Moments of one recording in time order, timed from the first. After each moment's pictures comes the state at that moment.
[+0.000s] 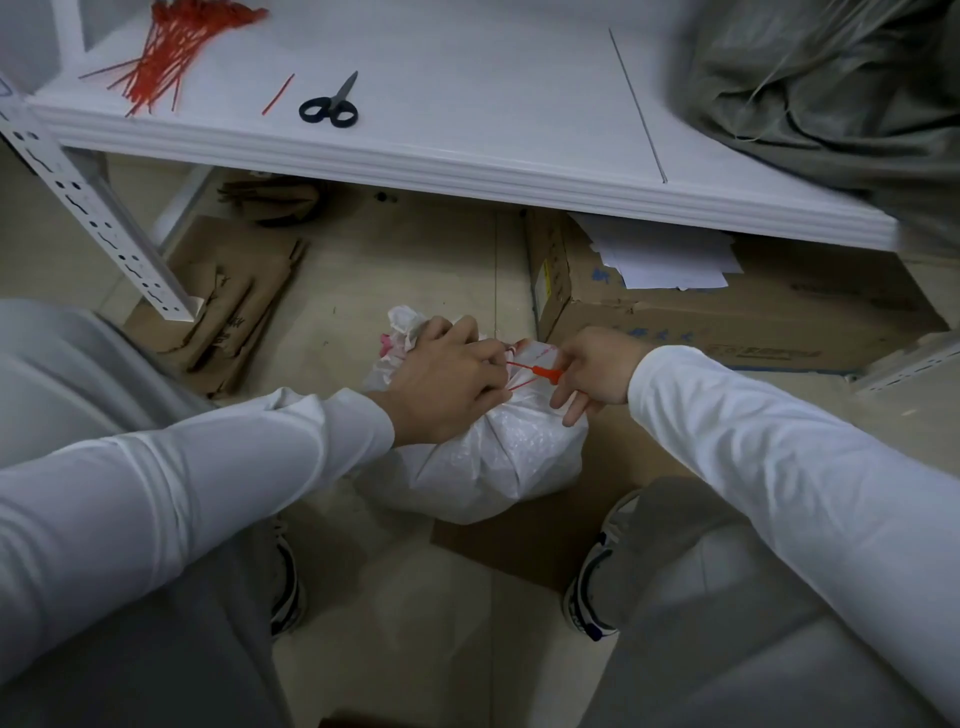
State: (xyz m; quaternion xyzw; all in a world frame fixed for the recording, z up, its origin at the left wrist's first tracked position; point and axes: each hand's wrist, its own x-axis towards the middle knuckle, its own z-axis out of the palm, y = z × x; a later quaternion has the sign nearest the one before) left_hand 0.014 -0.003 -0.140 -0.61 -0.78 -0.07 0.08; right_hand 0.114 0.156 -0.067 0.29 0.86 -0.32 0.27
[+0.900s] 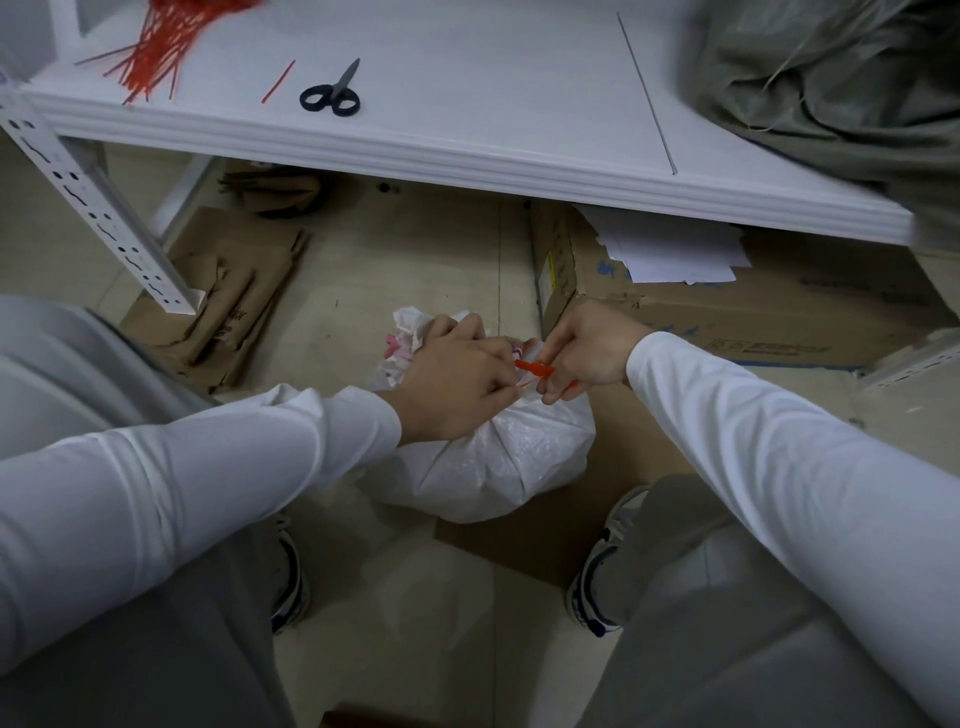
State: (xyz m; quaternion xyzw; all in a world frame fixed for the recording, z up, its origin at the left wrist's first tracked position) left_hand 0.020 0.000 -0.136 -0.58 -0.81 -0.12 -0.01; right_hand 0.099 0.155 -0.064 0.28 0.86 -0.37 0.22
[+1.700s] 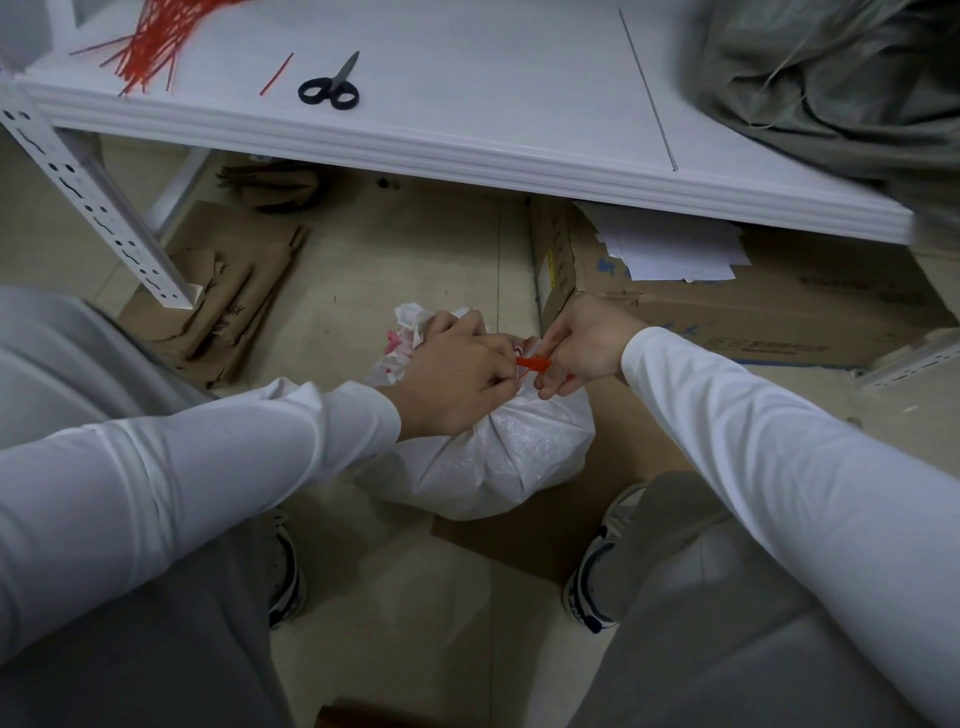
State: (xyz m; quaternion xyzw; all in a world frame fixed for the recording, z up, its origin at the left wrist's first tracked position) left_hand 0.020 0.002 -0.136 -0.58 -0.80 -0.15 -0.02; right_hand 0.096 0.153 -0.063 0.30 0.85 -0.37 0.22
